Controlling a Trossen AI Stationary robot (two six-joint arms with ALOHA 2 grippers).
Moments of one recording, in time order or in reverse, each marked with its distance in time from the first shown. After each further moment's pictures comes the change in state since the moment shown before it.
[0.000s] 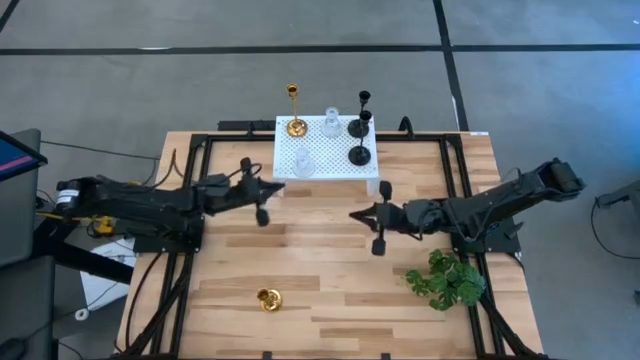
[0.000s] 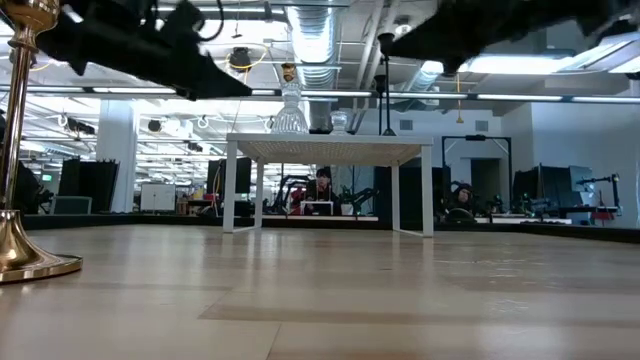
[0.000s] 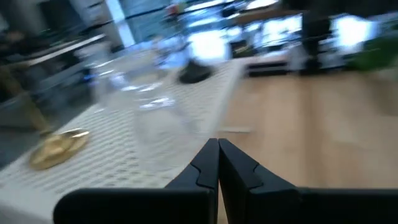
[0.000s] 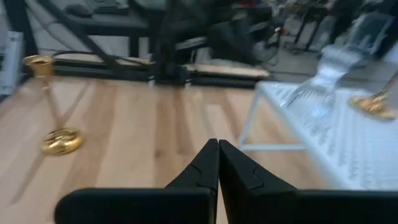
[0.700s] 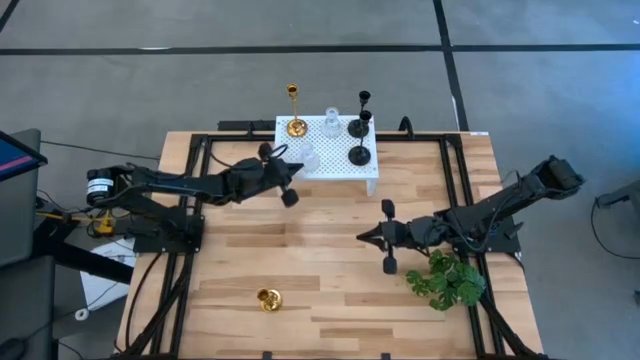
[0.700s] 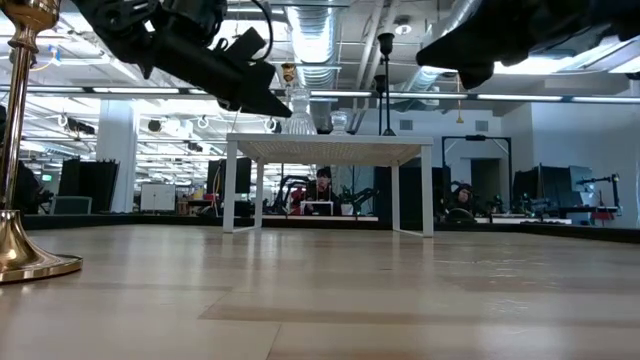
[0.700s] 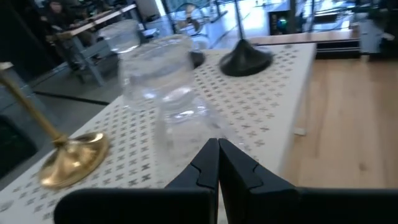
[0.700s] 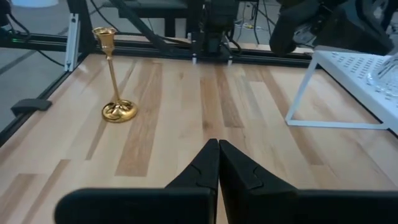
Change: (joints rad) left arm 0.103 0.349 0.251 0.007 -0.076 -0.004; right arm 0.118 -0.015 -0.068 -0.038 -0.018 0.118
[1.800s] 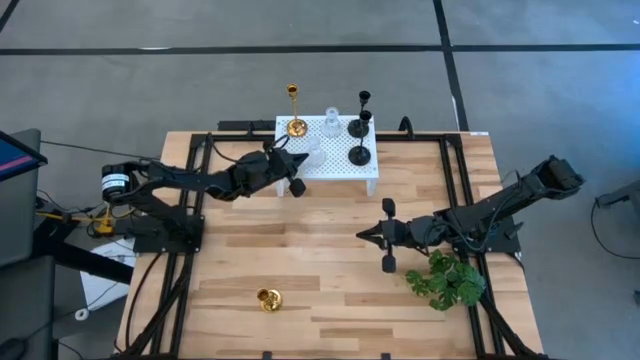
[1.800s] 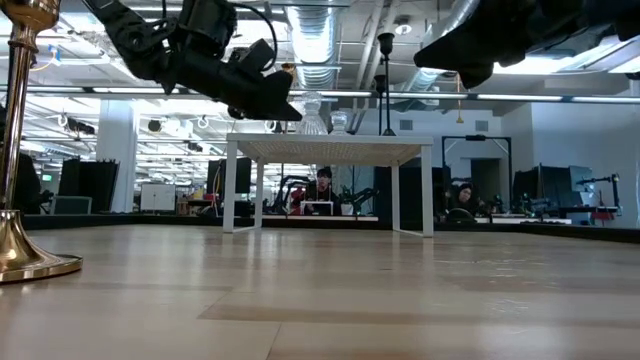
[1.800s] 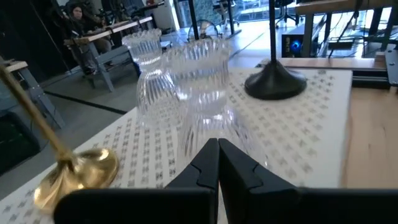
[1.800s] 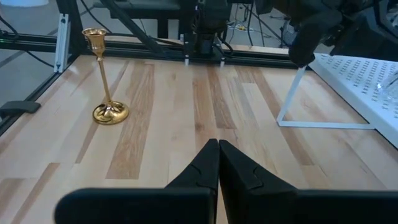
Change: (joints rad) left arm 0.074 0.133 0.033 0.187 0.025 -0.033; right arm 0.000 0.001 0.000 0.005 0.028 -0.010
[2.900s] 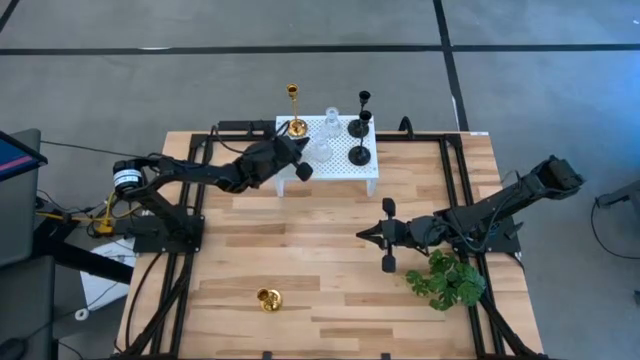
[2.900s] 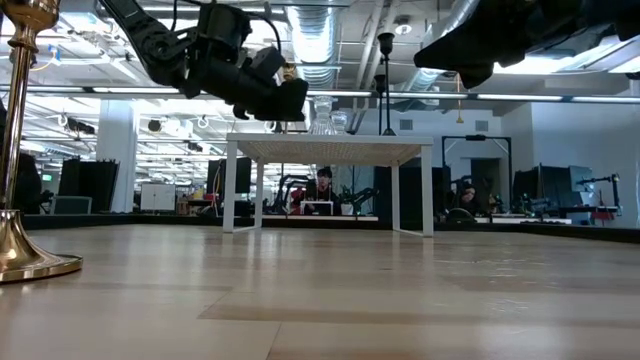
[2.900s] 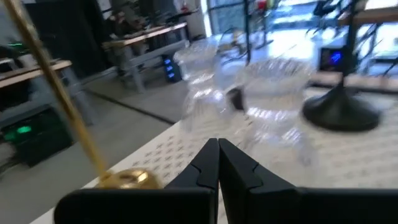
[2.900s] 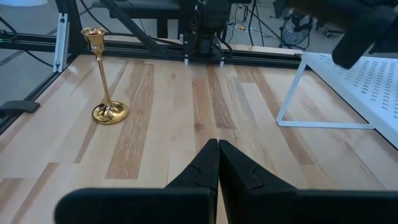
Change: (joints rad) left arm 0.064 0.091 0.091 0.058 -0.071 -0.002; right arm 0.002 0.000 0.000 -0.001 0.003 0.000
